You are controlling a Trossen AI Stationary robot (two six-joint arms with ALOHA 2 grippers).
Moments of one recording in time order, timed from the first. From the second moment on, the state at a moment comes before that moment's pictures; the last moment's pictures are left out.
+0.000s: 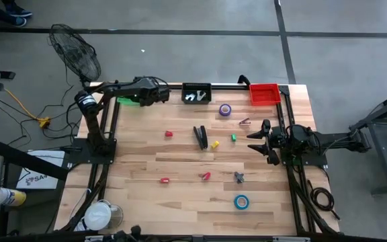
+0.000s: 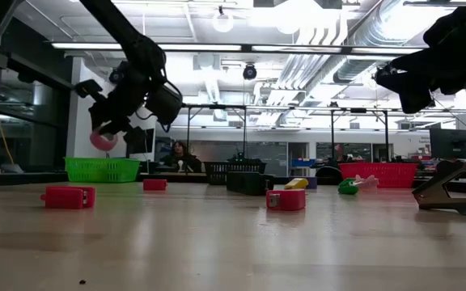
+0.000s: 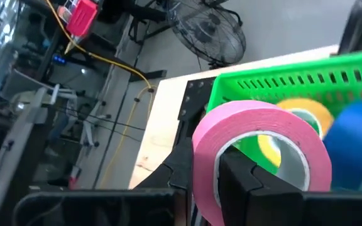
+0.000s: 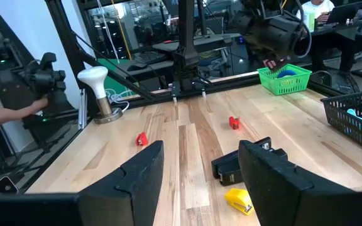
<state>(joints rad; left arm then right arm) 0.66 1.81 1.20 -1.31 -1.03 -1.16 0.04 0.07 0.01 0.04 0.05 0.20</state>
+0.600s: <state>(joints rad) 0.76 1.81 1.20 -1.15 -1.02 -1.13 0.04 0.07 0.01 0.04 0.05 0.20</state>
